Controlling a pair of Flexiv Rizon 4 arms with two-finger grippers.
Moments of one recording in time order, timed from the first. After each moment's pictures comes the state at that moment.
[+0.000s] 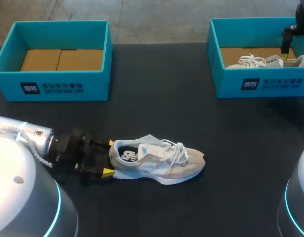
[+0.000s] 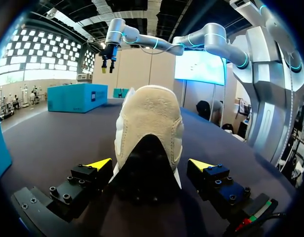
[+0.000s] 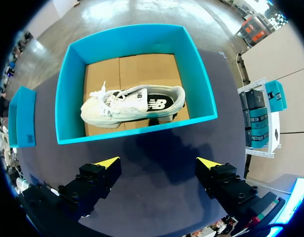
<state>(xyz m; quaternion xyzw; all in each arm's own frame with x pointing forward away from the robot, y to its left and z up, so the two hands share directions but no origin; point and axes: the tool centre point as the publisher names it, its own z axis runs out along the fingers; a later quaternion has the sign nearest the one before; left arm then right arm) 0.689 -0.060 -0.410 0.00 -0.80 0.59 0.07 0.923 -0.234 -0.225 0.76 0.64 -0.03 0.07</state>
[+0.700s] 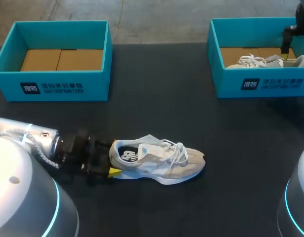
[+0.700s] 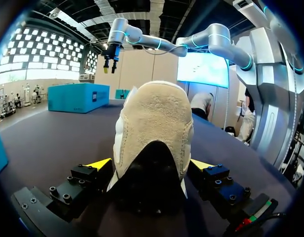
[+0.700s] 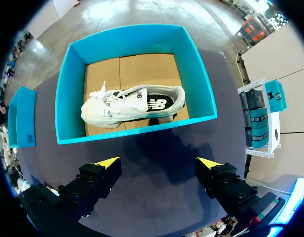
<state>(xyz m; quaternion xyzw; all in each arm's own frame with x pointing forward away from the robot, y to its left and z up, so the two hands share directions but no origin) 0.690 -0.078 -0.414 0.01 -0.80 0.60 0.07 0.923 -0.234 -0.225 0.76 0.64 -0.03 0.07</state>
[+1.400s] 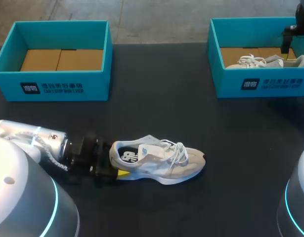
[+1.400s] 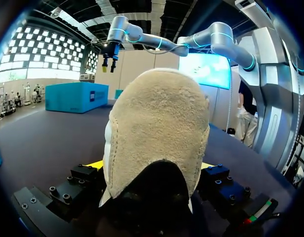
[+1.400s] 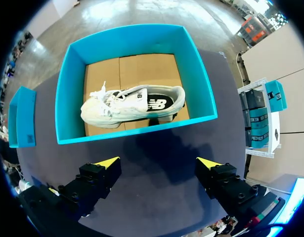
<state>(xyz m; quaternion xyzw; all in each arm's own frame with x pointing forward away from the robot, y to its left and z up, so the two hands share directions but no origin) 0.684 -0.102 -0.417 0.02 -0.80 0.60 0.07 0.923 -0.234 -0.225 0.76 0.64 -0.03 0.07</state>
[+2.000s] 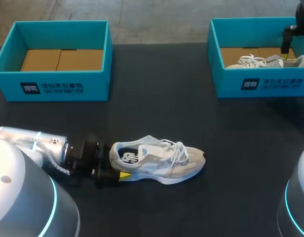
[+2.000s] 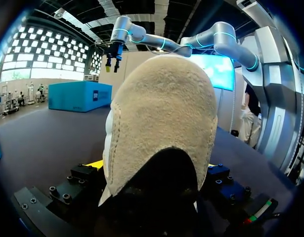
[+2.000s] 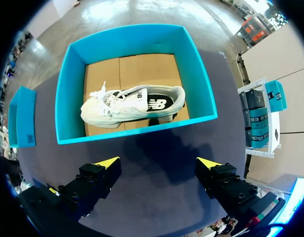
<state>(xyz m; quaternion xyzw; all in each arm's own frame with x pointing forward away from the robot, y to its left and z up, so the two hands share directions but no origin) 0.684 -0.104 -0.424 0.04 -0.79 0.61 0.06 0.923 -0.234 -0.225 0.76 0.64 -0.03 0.07</state>
